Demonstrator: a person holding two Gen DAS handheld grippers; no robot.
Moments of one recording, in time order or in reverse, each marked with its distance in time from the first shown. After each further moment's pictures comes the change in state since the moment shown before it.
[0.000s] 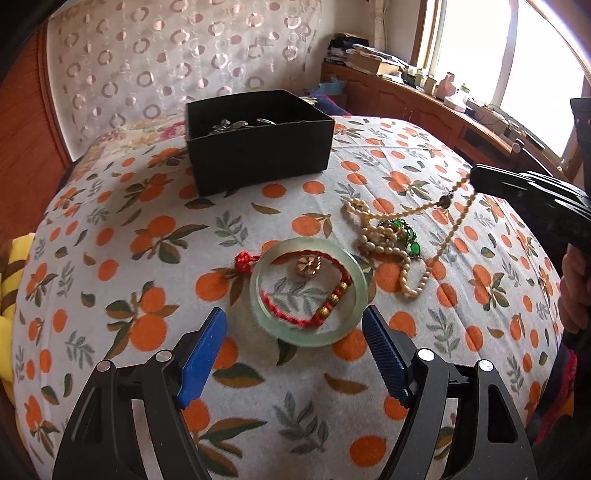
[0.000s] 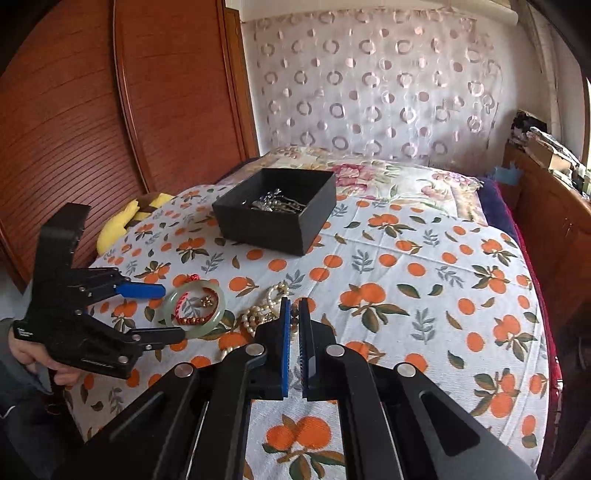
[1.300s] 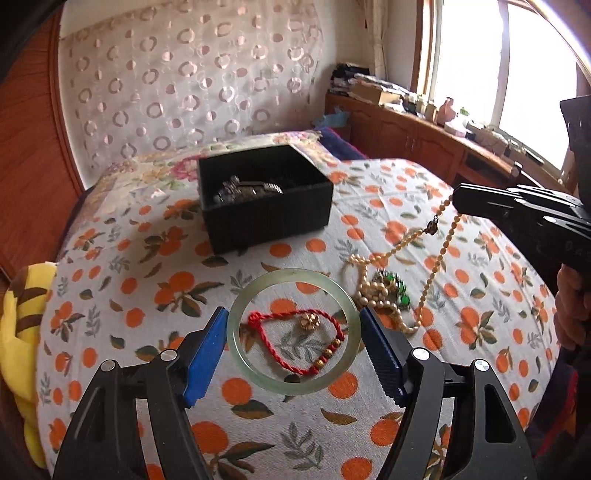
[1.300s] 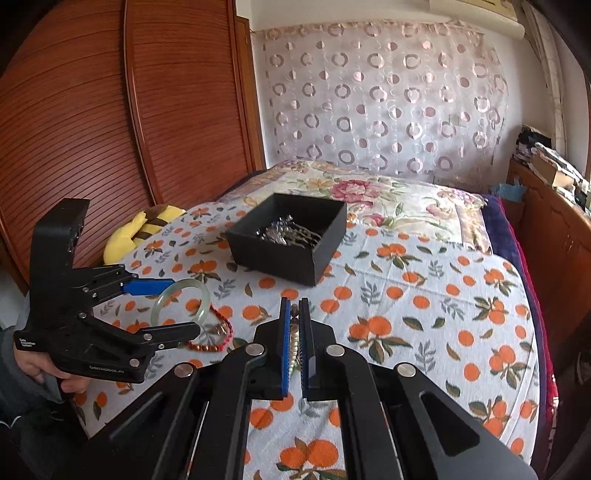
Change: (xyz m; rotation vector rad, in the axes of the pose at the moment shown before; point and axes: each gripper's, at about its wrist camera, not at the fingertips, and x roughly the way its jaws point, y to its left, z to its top) left arm -0.037 -0.002 0.022 0.003 -0.146 0.042; right arm -0.006 0.020 0.030 -0.044 -0.045 0.013
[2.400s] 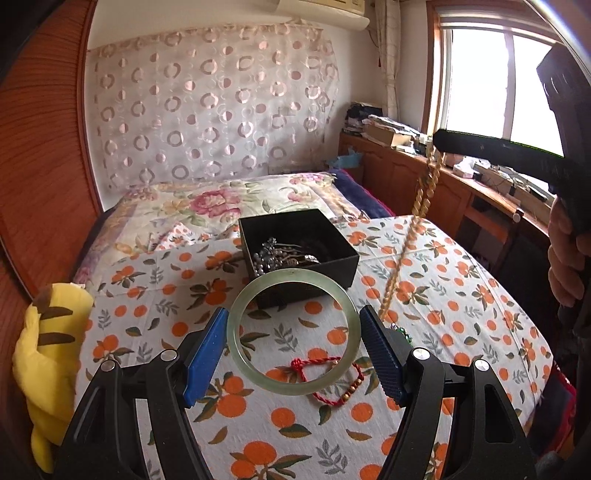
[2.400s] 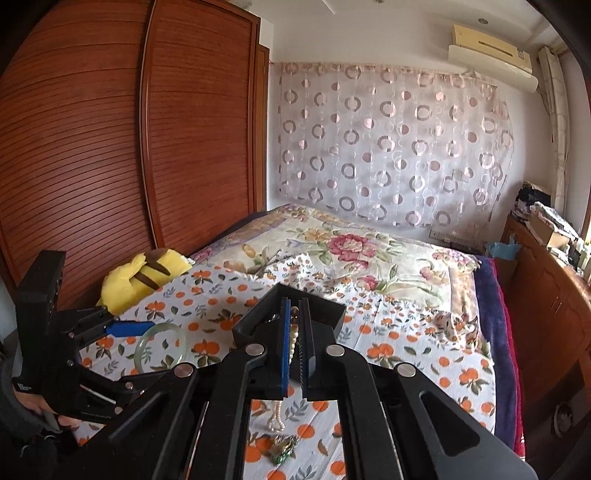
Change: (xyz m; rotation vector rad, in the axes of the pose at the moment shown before) left arm -0.048 0.029 0.027 -0.044 -0.138 0.032; right arm -0.024 0.018 0.103 -0.104 -0.137 -0.044
